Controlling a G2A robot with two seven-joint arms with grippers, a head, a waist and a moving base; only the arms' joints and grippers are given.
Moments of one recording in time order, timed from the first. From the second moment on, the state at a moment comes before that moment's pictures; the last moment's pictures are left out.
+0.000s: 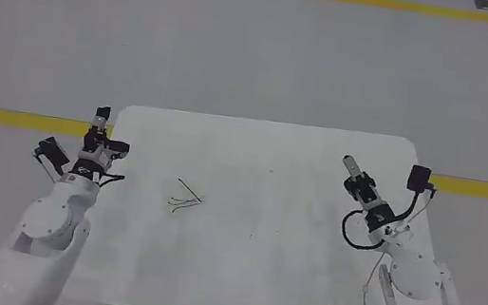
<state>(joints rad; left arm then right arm) 1.73 -1.15 -1.60 -1.80 -0.42 0.00 0.00 -1.71 -1.12 1.52 -1.90 -0.09 -0.03 0.29</state>
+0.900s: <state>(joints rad) 1.73 -1.15 -1.60 -1.80 -0.42 0.00 0.00 -1.27 -1.14 1.09 -1.76 -0.58 0.04 0.75</state>
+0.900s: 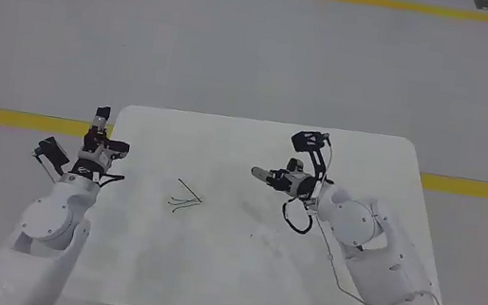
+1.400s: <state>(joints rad) 1.73 -1.15 -1.60 -1.80 -0.42 0.00 0.00 -1.11 -1.17 0.93 -1.77 -0.76 0.07 0.91</state>
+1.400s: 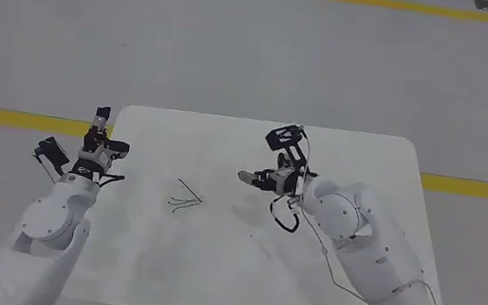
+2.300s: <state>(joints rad) 1.73 -1.15 -1.60 -1.80 -0.42 0.00 0.00 -0.66 -1.41 0.46 -1.32 -0.62 -0.02 1.02</state>
